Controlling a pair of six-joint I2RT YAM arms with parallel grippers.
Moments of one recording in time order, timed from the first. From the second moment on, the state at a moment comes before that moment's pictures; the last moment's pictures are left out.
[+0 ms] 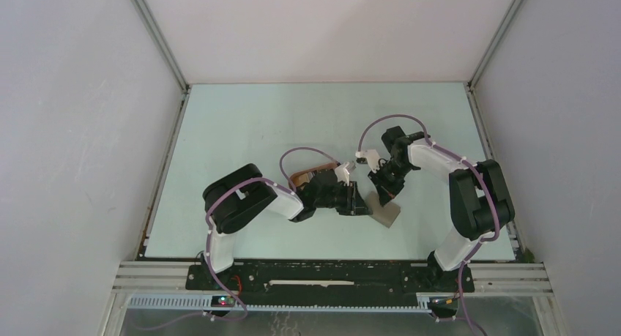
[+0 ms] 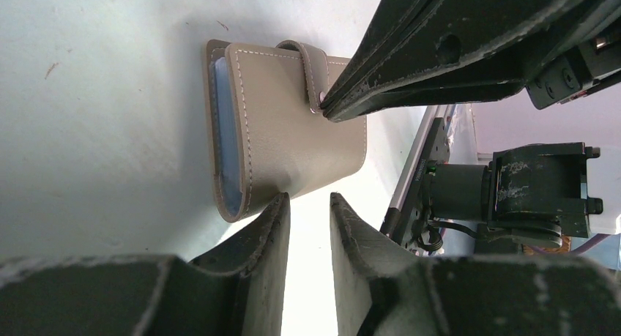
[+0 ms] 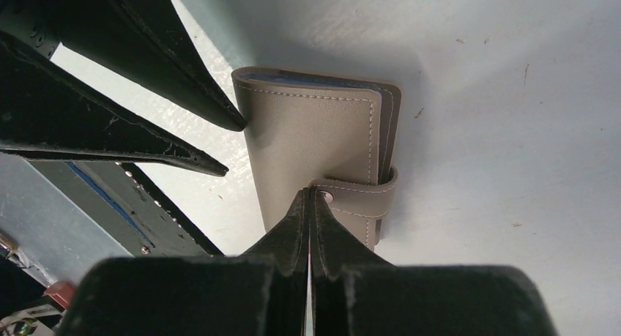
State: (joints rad) left arm -0.95 1.96 0.80 0.73 0.39 -0.90; right arm 0.34 1.69 1.08 -0.93 -0.43 -0.52
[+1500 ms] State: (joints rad) left arm -0.95 1.25 0.63 0.35 0.12 -0.52; right arm 0.08 1.07 1.07 -0.88 -0.68 -0.53
